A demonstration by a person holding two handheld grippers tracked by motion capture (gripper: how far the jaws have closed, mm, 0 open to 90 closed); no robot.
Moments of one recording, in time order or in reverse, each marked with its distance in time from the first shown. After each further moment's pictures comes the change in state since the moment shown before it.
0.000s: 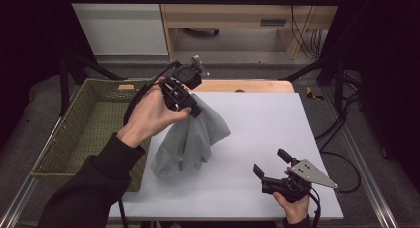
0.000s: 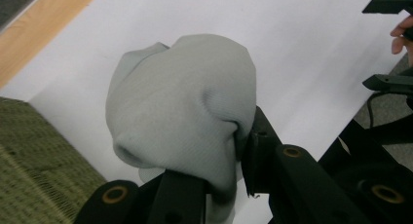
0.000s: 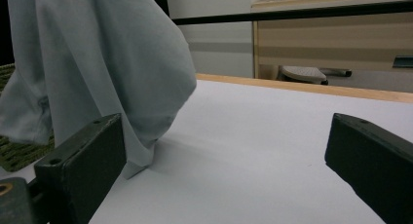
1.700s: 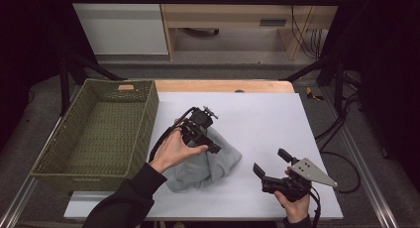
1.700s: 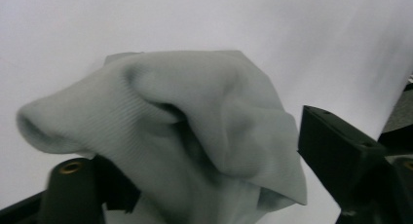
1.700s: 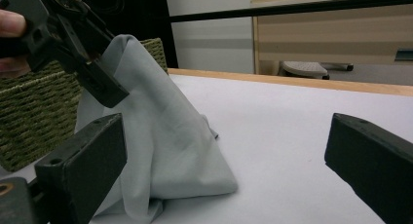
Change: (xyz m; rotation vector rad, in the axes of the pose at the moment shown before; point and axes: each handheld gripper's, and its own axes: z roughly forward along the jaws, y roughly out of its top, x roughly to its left) left arm 0.002 -0.040 0.141 -0.088 -0.167 -0.023; right arm -0.004 -0.001 0.001 0.010 0.009 0.017
